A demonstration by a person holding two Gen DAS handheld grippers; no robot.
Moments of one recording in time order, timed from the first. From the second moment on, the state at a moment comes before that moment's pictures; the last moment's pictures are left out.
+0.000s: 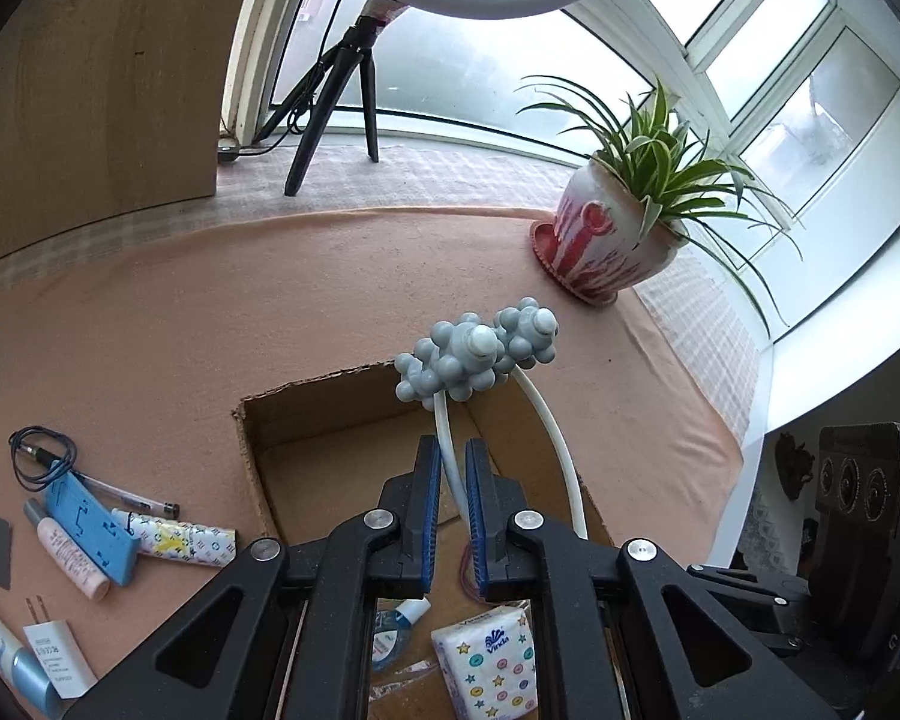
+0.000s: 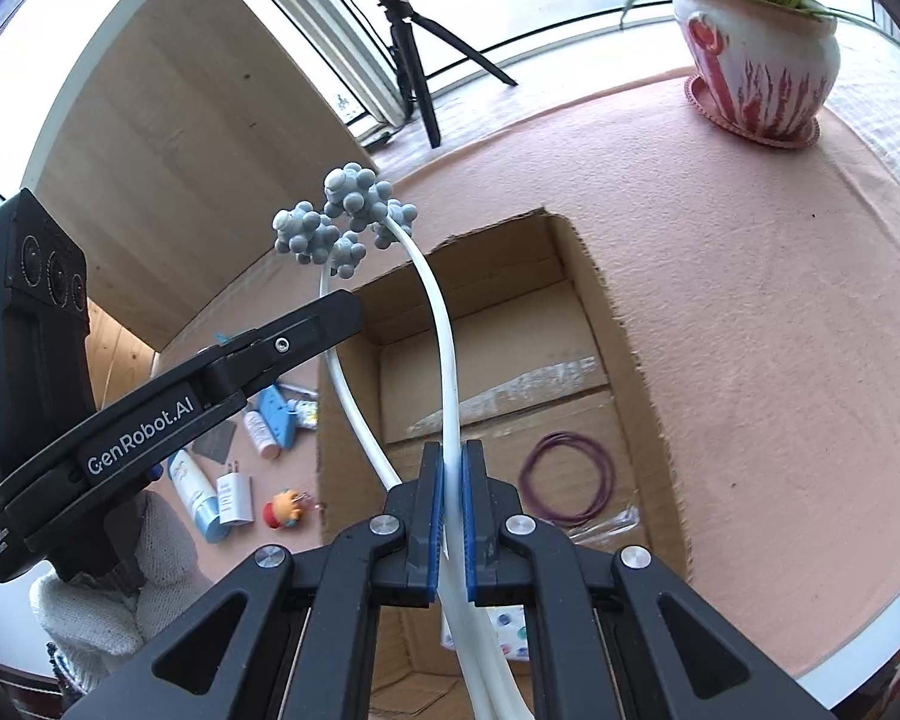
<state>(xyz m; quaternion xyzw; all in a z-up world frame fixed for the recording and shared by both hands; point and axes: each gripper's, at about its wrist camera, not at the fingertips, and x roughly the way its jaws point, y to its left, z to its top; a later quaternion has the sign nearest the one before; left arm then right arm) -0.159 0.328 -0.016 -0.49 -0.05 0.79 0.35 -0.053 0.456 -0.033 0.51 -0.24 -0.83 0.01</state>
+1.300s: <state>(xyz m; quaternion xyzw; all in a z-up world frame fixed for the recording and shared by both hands) -0.175 0.074 -0.093 -0.56 -0.08 0.82 0.14 -0.040 0.371 -0.026 0.49 -0.18 -0.85 0.06</state>
